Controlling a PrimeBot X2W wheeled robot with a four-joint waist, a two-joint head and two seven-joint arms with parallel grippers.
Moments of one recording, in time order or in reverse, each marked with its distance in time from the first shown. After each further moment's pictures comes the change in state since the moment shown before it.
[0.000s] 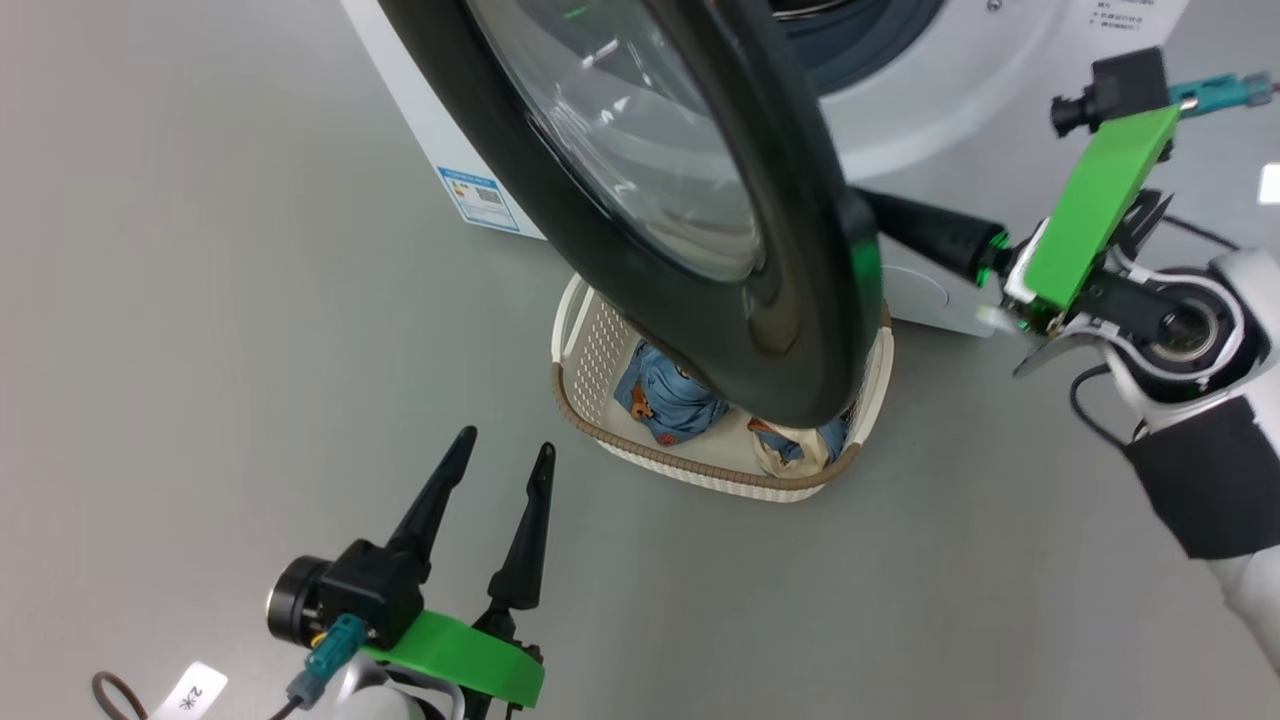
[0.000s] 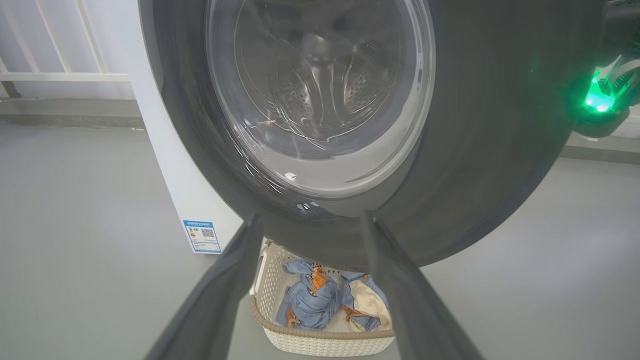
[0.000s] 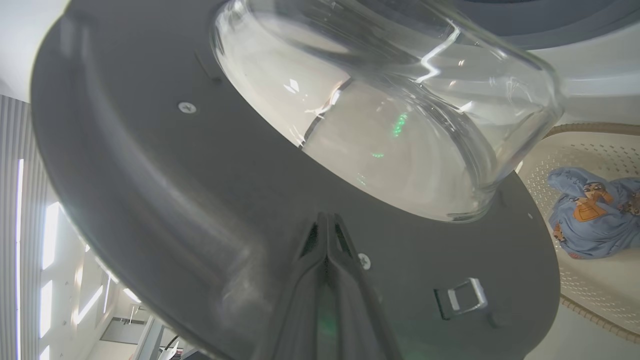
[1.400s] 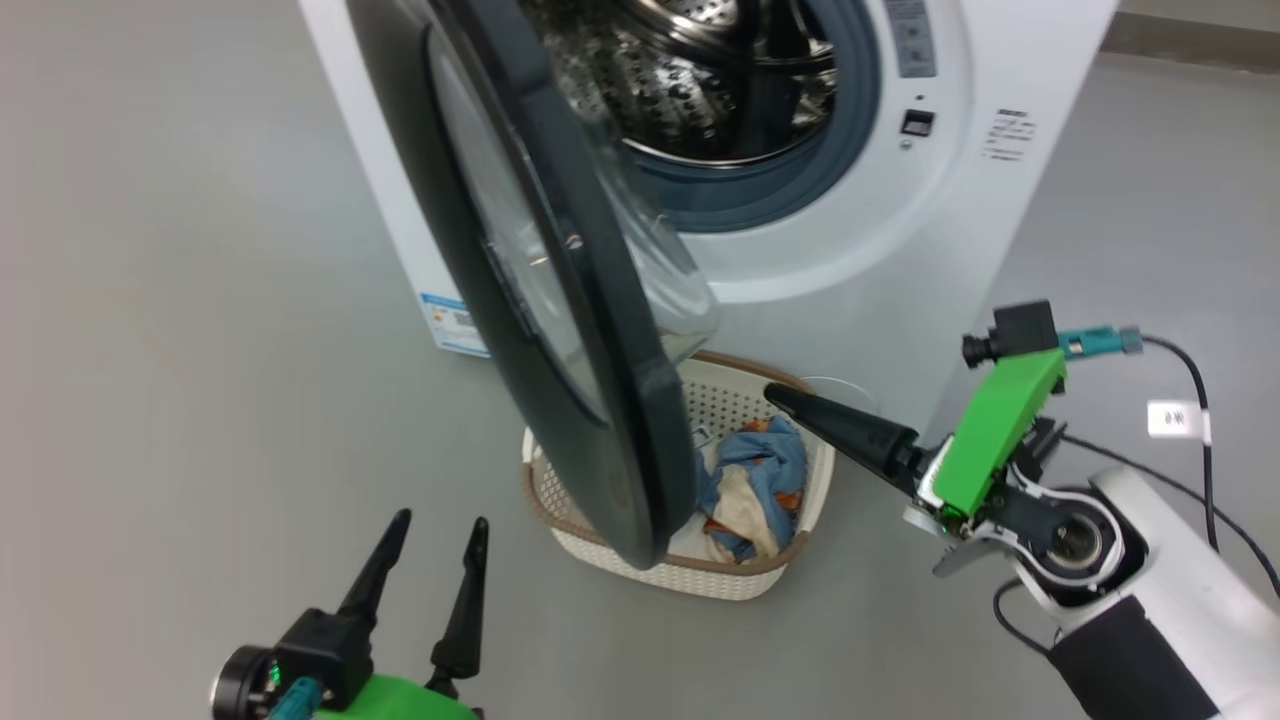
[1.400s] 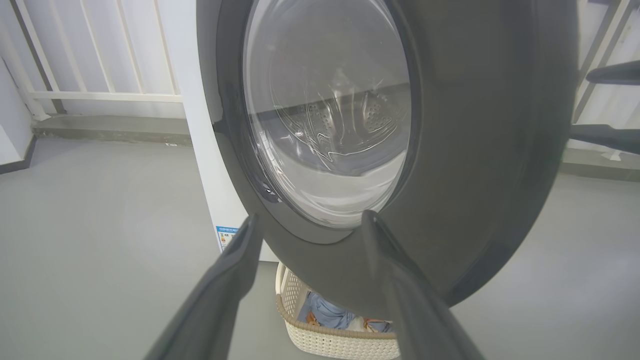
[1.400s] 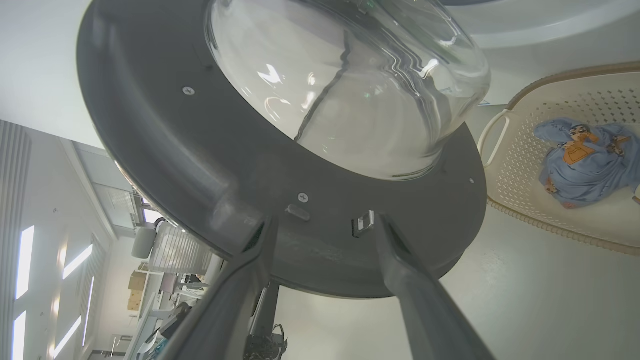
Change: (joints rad) left arm 0.109 0.008 0.104 0.044 0.053 -0.037 0.000; right arm 0.306 0.077 0.045 -0.058 -0.036 0.000 -0.131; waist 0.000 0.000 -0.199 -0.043
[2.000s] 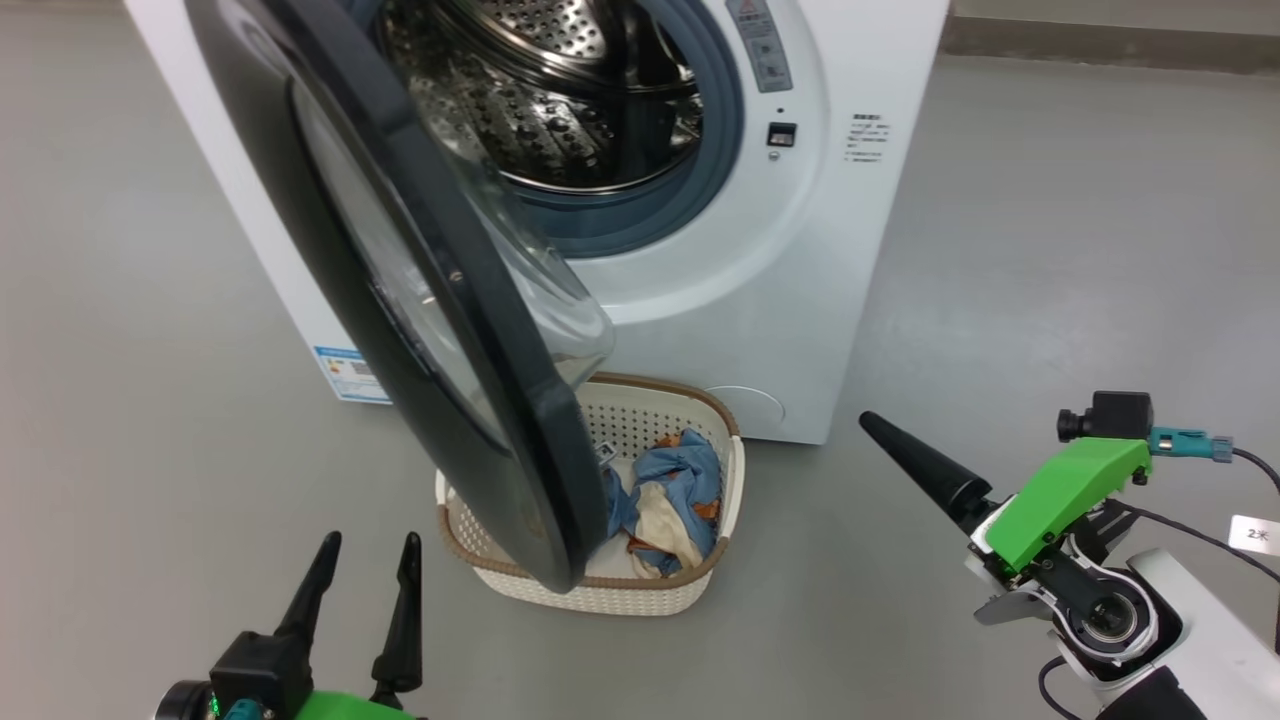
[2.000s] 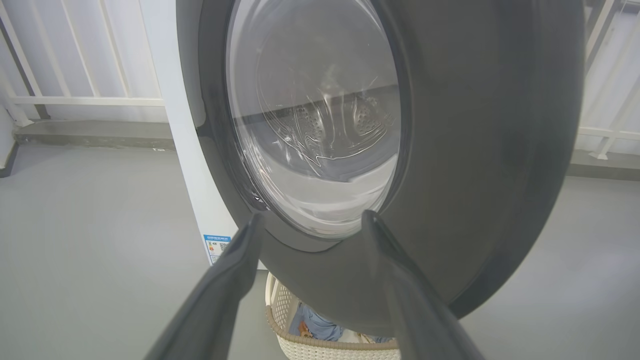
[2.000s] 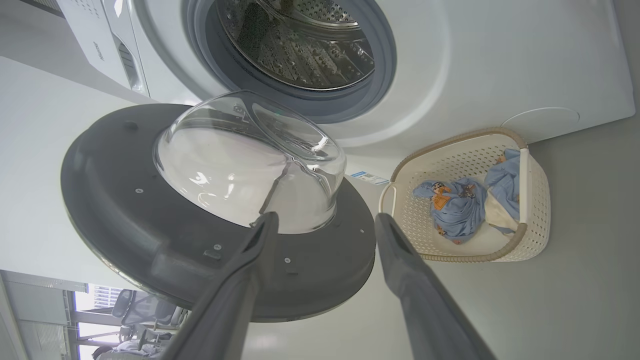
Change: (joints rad) left arm 0.044 0.002 0.122 0.000 0.018 -0.017 0.000; right arm 0.145 -0.053 -0.017 0.033 -0.010 0.000 -0.282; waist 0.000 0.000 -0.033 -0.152
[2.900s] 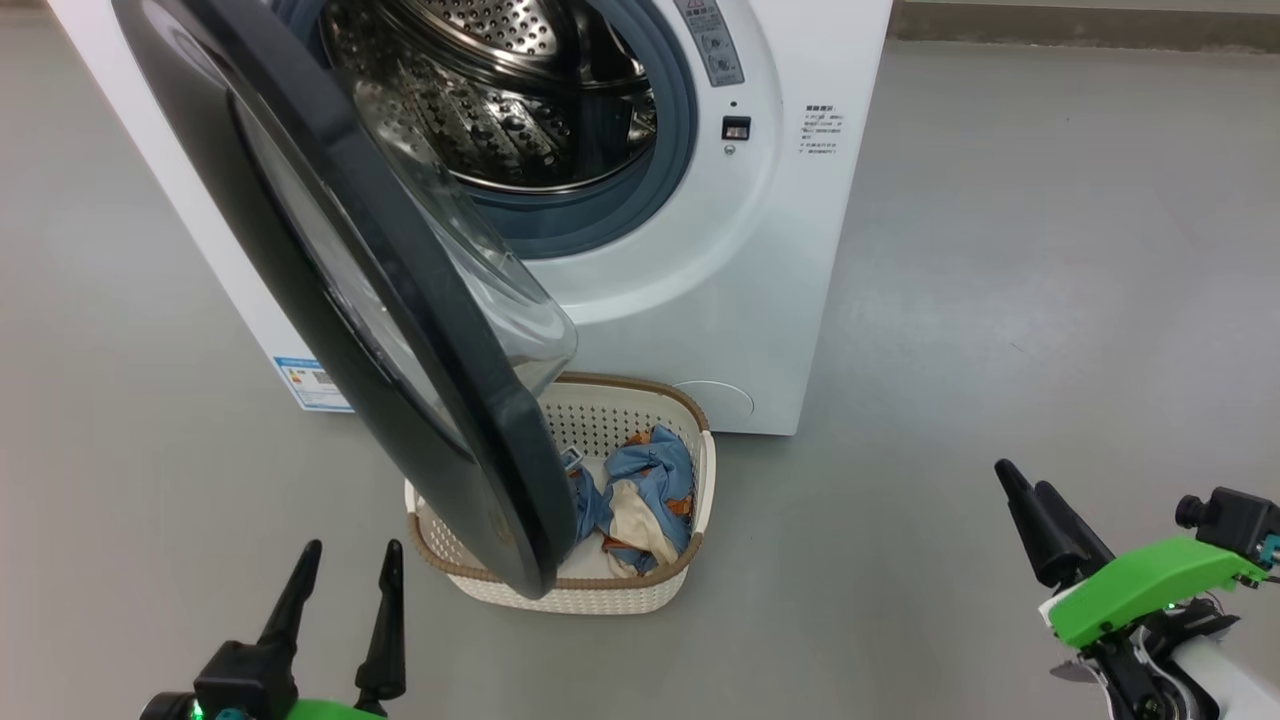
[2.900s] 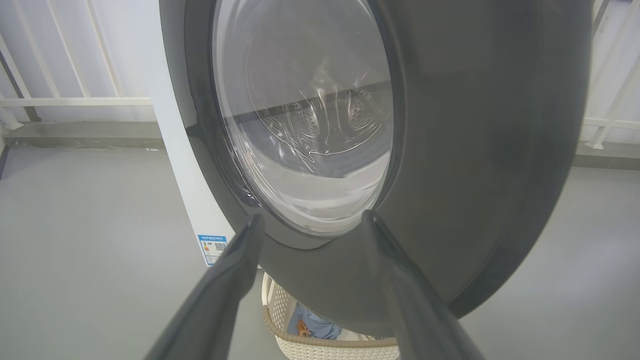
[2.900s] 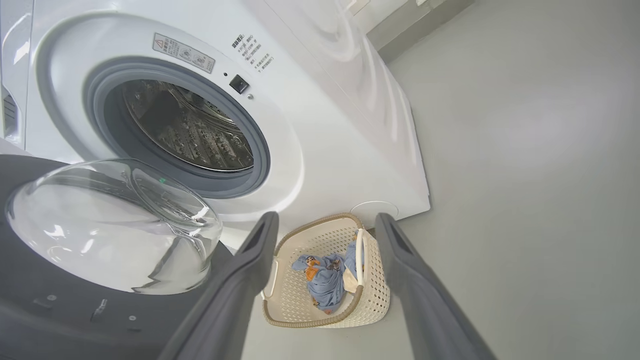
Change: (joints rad) left arm 0.016 -0.002 0.037 -0.007 0.025 -0.005 0.000; right arm 0.082 -0.114 0.113 0.109 -0.123 0.000 -0.458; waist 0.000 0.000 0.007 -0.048
